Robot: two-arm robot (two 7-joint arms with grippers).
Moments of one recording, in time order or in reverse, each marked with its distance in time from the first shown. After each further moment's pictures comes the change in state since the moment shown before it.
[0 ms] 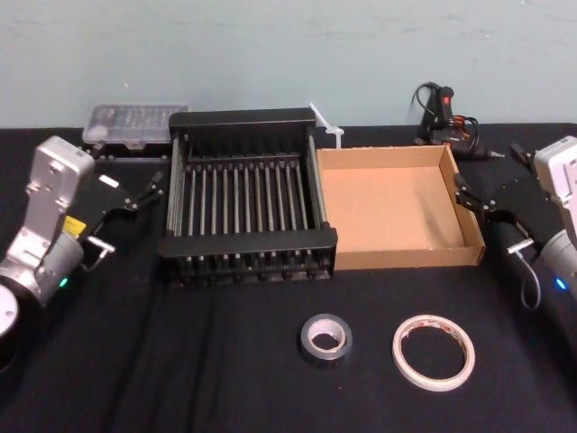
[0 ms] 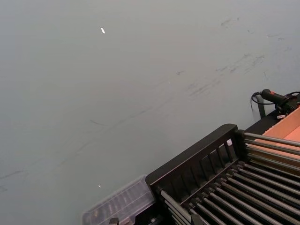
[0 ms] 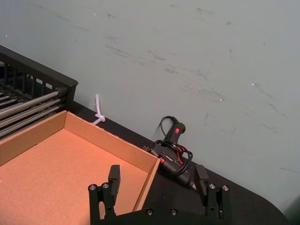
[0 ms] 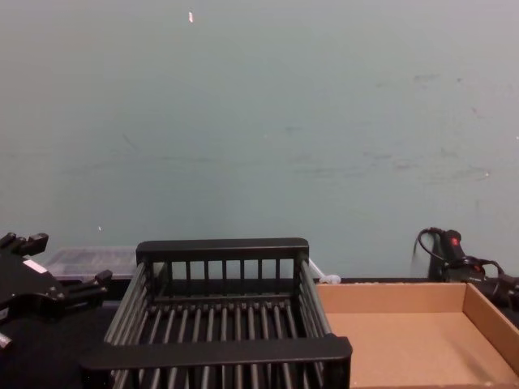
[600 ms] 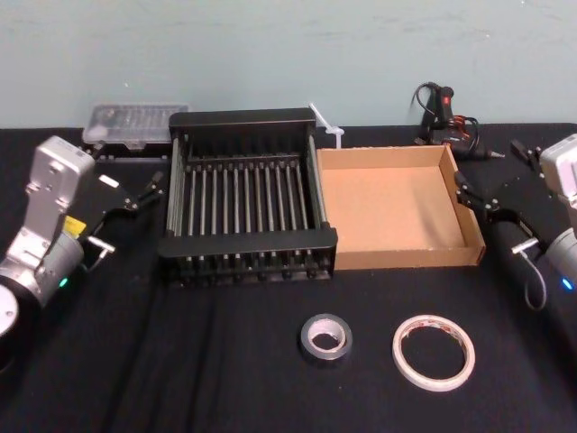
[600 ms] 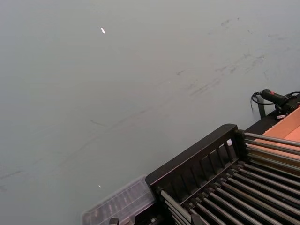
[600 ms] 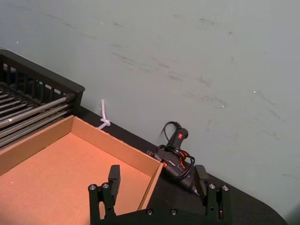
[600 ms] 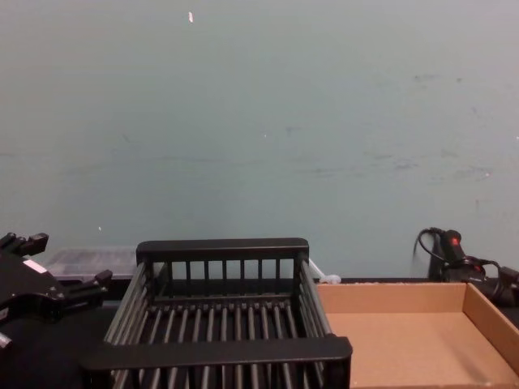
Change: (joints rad) left arm 0.000 0.000 0.000 0.000 0.000 0.000 0.000; right arm -0.033 0.004 0.042 -0.047 -0.011 0.009 0.038
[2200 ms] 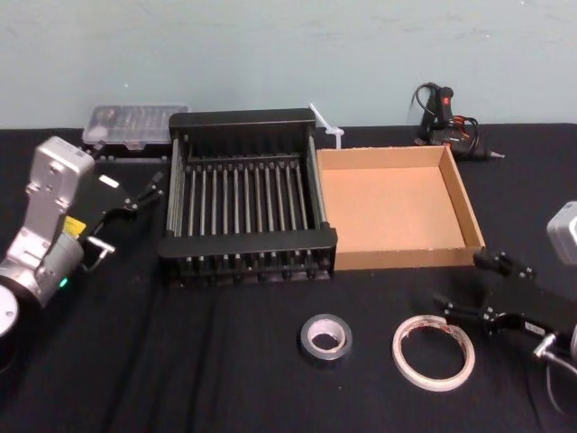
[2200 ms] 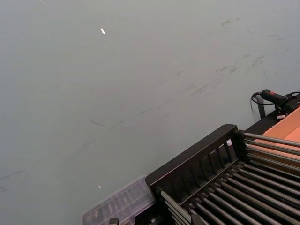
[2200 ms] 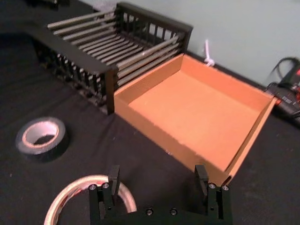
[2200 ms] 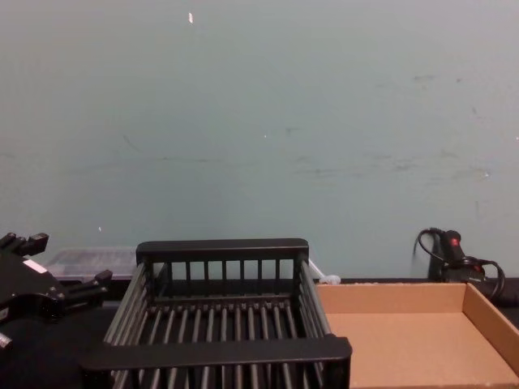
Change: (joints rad) left arm 0.000 0.000 0.000 0.000 0.000 0.000 0.000; right arm -0.260 0.152 0.120 -0.257 0.177 0.262 0.391
